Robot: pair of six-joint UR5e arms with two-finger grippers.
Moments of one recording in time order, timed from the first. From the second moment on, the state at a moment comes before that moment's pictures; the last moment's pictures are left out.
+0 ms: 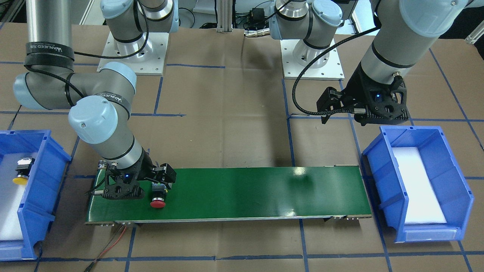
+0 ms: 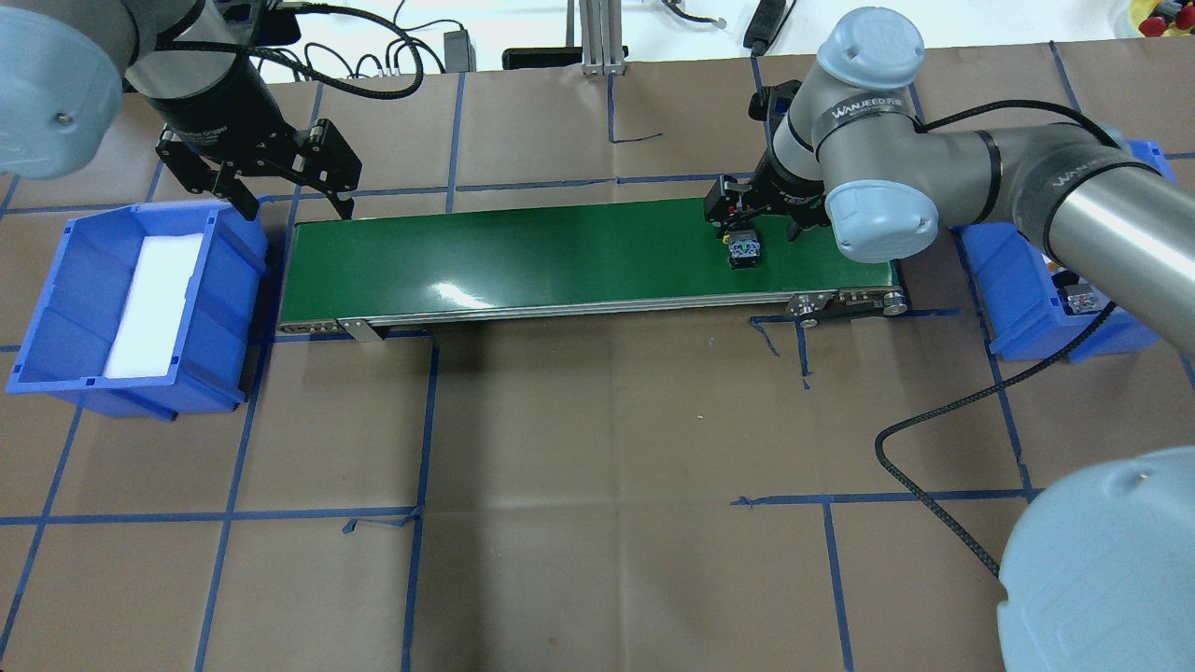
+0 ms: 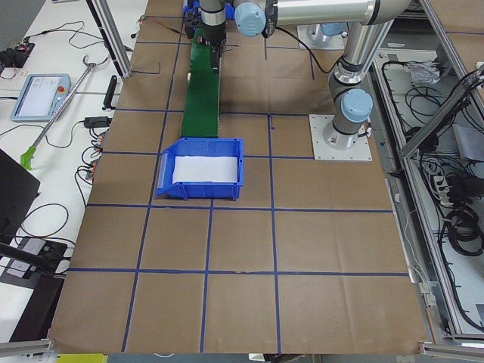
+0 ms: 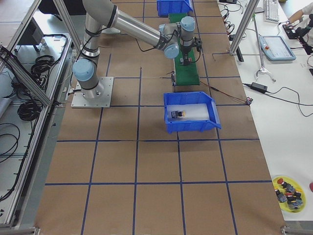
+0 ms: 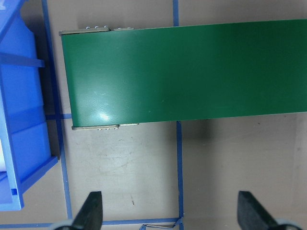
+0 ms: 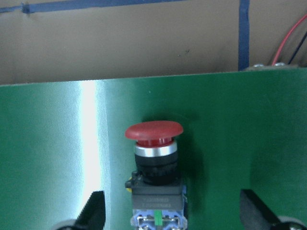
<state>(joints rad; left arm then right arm) -1.50 -1.67 -1.53 -1.54 1.57 0.12 1.61 -1.16 1.72 -2.22 -1.43 0.06</state>
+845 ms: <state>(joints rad) -1.50 -1.67 -1.53 -1.54 1.57 0.12 1.59 -1.16 1.70 -2.21 -1.51 0.02</state>
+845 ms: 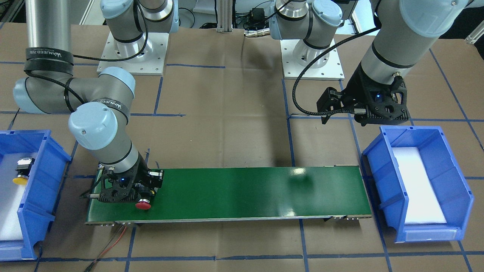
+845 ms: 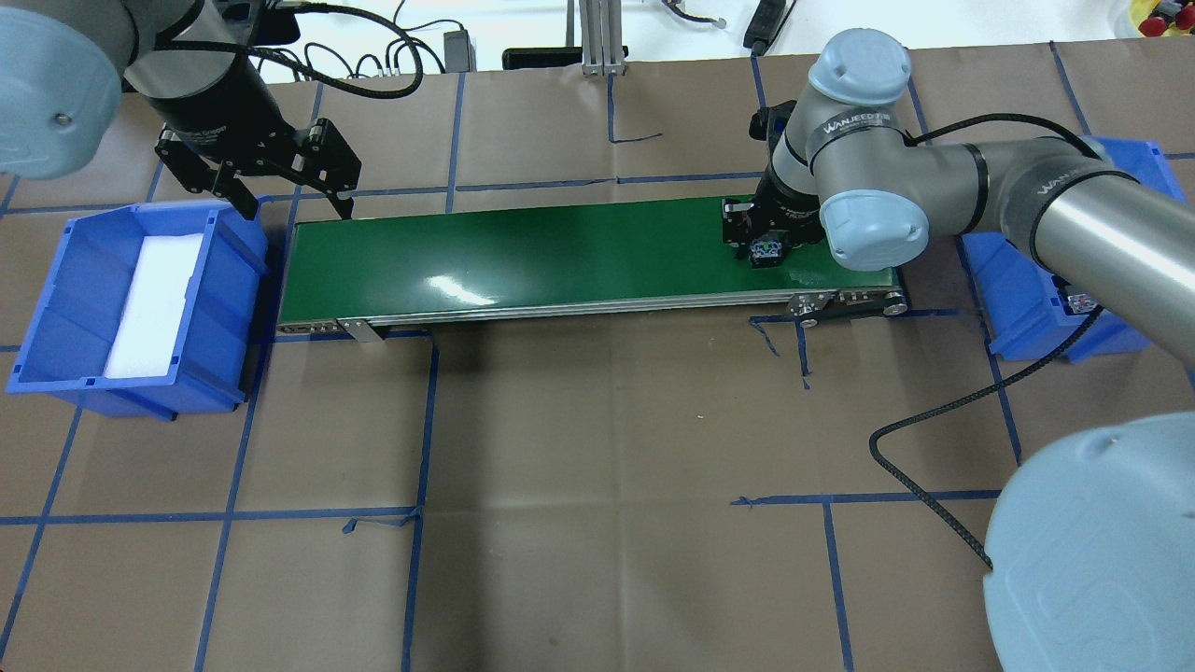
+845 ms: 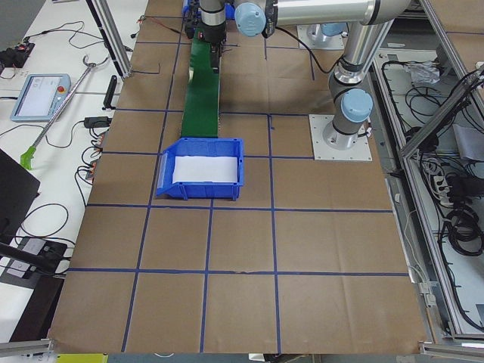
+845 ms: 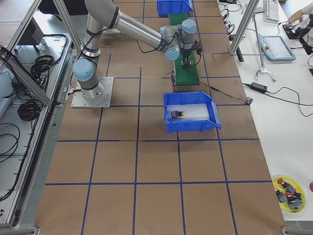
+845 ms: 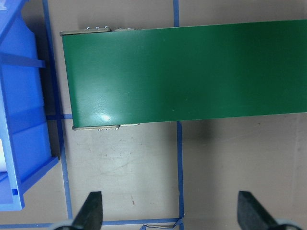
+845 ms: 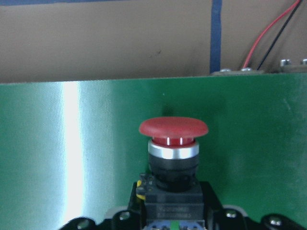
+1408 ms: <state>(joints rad) -1.50 -1.67 -1.53 -1.54 1.57 0.12 1.37 -1.32 1.66 -2.13 -1.56 -0.15</state>
